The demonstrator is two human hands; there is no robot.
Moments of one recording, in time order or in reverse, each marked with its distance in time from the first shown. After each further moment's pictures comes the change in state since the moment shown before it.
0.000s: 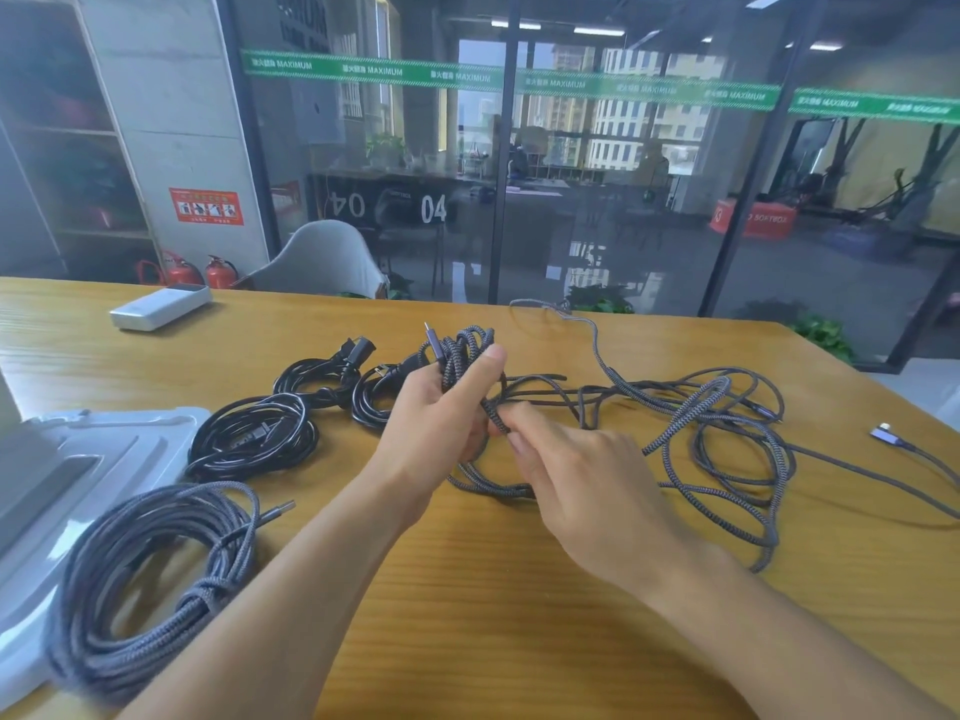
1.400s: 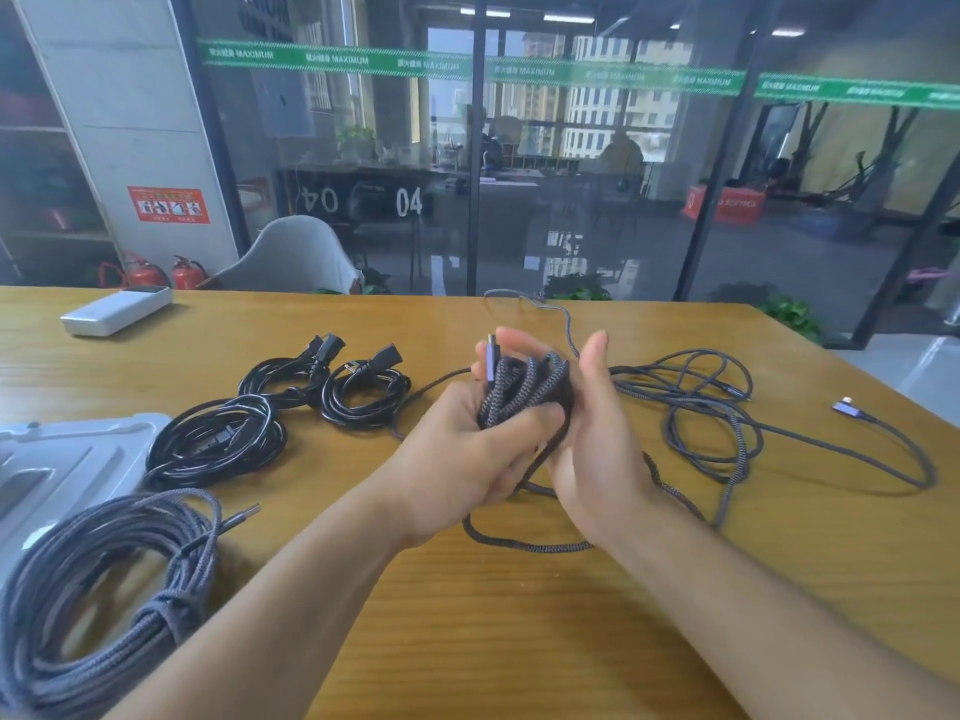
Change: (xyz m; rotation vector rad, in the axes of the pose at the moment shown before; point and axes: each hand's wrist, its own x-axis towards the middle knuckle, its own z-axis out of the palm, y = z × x) left_hand -0.018 0.008 0.026 0.032 -0.423 0.044; right_hand 0.013 0.015 0.008 1.452 0.192 0.681
